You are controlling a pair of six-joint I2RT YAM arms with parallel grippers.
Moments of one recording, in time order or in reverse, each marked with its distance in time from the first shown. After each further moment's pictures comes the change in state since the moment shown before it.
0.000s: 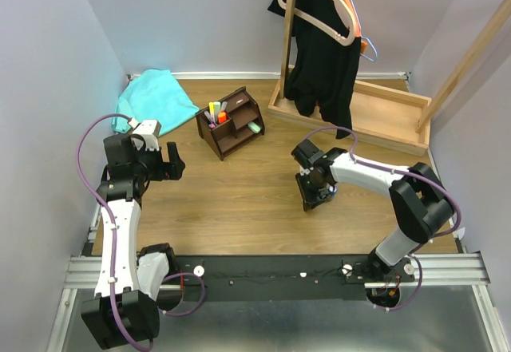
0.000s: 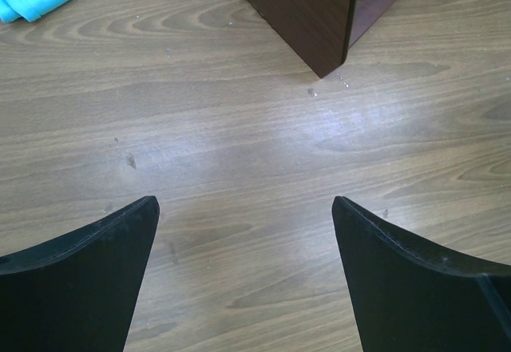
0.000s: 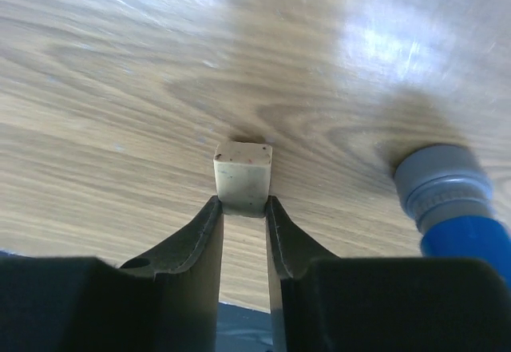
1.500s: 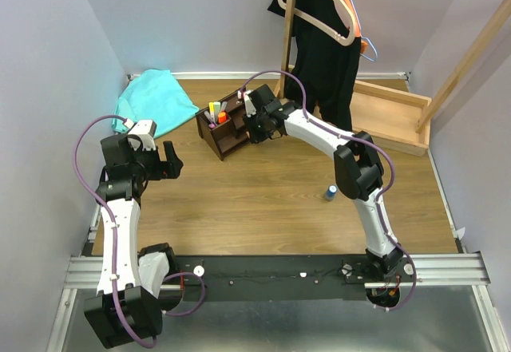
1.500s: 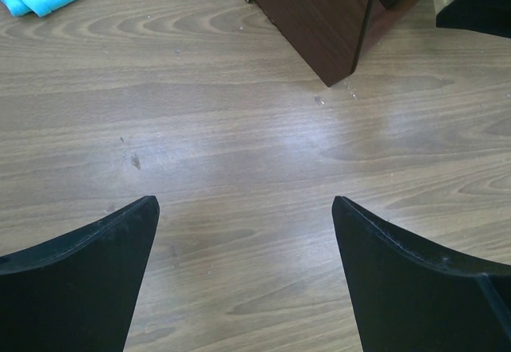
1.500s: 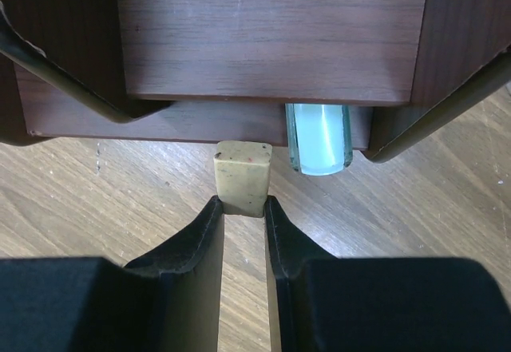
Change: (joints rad) left arm 0.037 0.008 -0.018 0.036 0.014 -0.026; right arm 0.010 0.610 0.953 0.150 -0.025 -0.372
